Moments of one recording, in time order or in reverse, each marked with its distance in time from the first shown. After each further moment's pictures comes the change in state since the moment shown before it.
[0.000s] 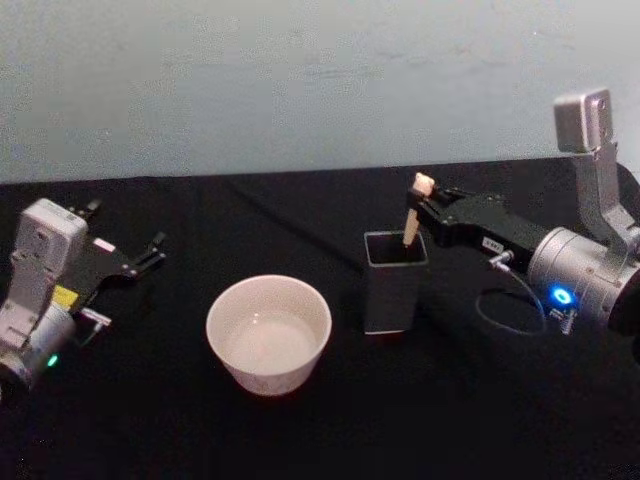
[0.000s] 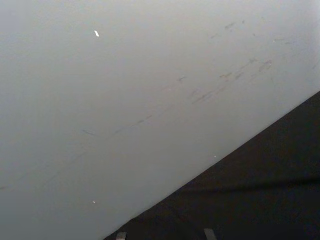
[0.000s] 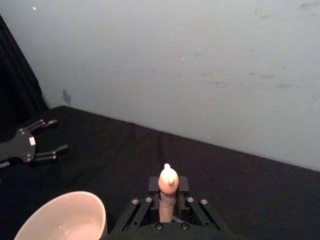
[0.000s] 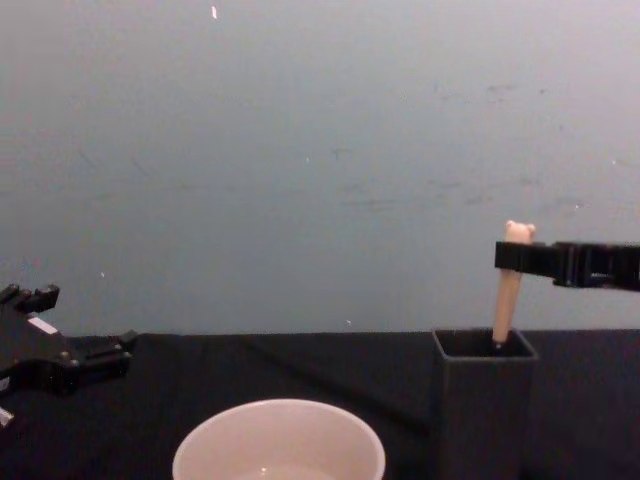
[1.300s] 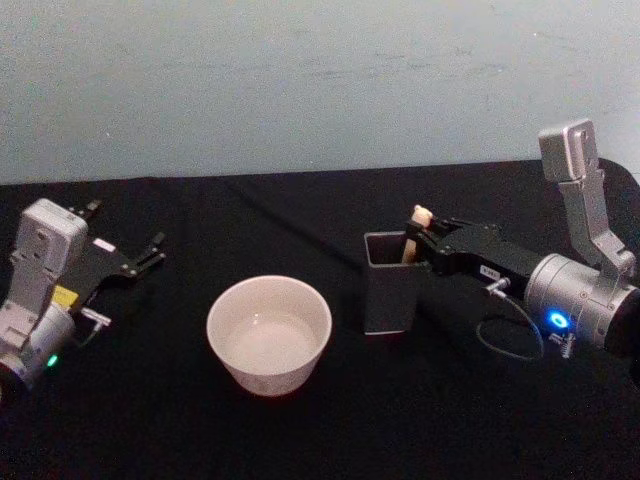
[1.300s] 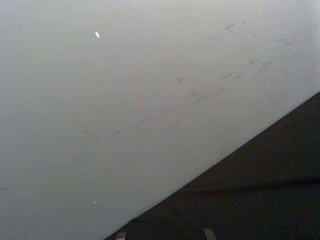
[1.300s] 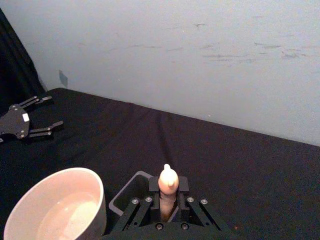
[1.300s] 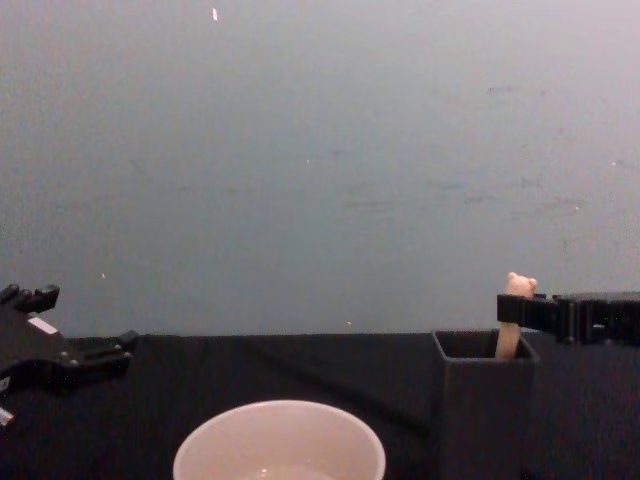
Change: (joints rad) left arm 0.000 0.000 0.000 0.000 0.000 0.000 0.000; right arm -0.036 -0.022 0.014 0.025 -0.051 0.028 0.028
